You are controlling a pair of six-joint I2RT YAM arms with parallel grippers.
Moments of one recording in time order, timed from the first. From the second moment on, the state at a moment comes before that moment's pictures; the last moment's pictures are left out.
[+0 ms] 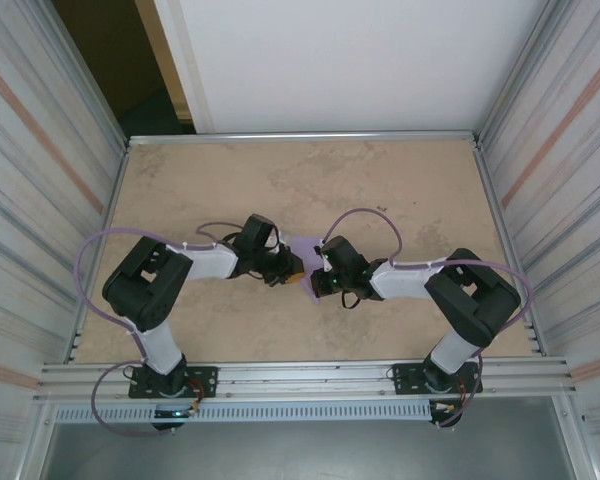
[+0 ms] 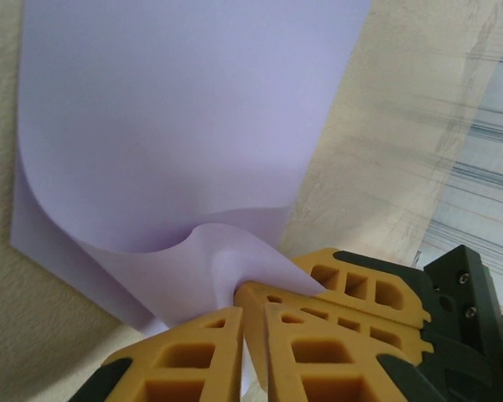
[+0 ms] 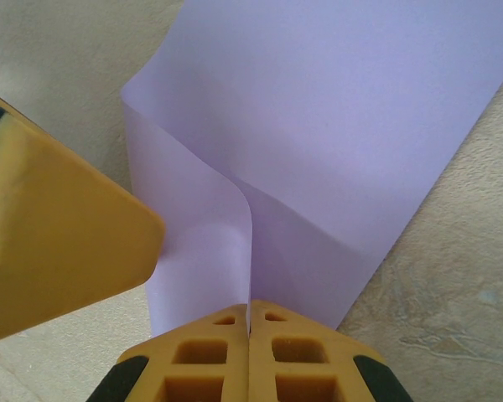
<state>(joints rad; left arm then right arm) -0.60 1.76 0.82 0.04 0.64 -1.00 0.79 1.64 0.68 0.05 -0.11 0.52</state>
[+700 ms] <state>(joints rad) -0.60 1.79 0.84 -0.02 0.63 -1.00 0.79 1.64 0.69 0.04 -0.11 0.52</state>
